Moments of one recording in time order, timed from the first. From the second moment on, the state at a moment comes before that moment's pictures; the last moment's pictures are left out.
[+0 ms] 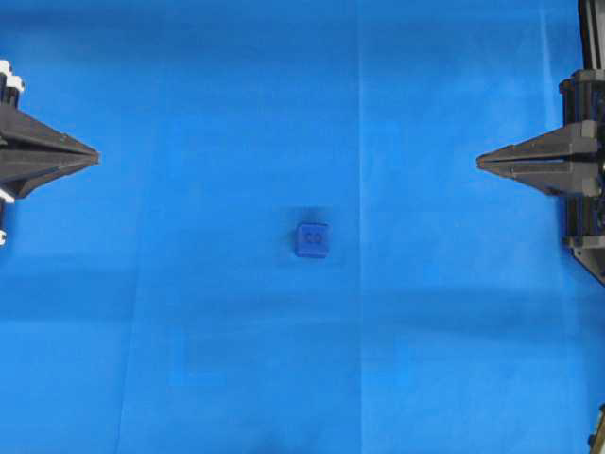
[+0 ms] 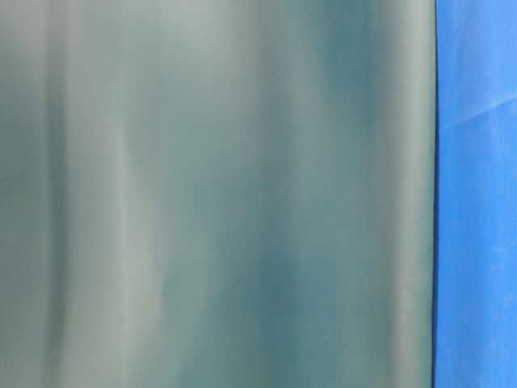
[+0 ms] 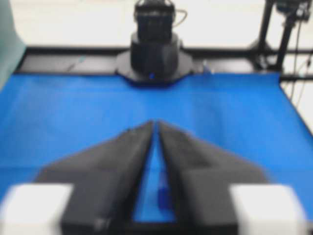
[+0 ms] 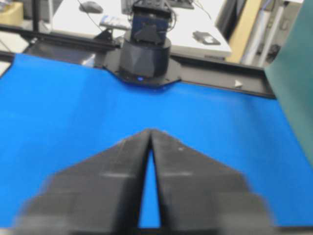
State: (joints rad) left arm -0.01 -0.98 1.18 0.01 -0.28 -0.01; right arm 0.00 -0.96 1.15 -0.01 -0.23 0.01
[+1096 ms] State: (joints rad) left arm -0.01 -0.83 1.13 0.01 -0.38 -0.01; right arm 0.00 -0.92 1.13 0.00 -0.22 0.01
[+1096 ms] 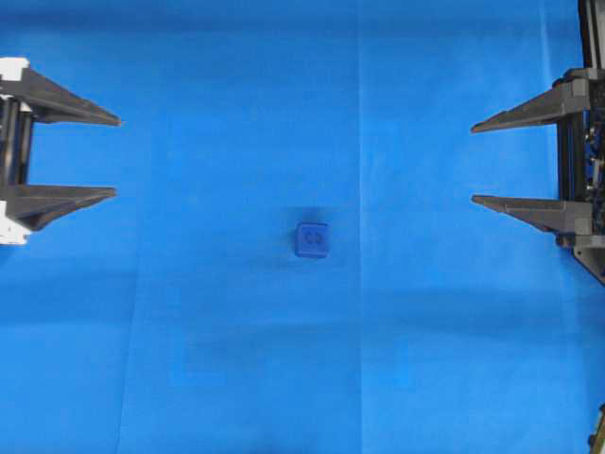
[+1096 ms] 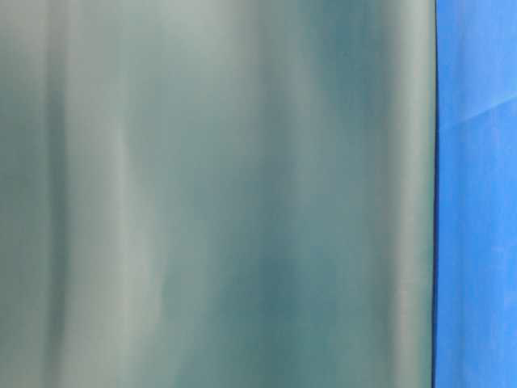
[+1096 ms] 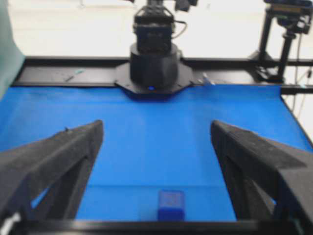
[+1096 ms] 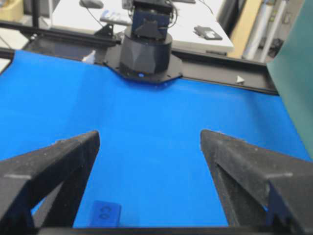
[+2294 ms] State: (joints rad) left arm 0.04 -0.11 0.53 0.01 -0.35 0.02; right arm -0.01 -0.92 1.13 0.00 -0.22 0.01
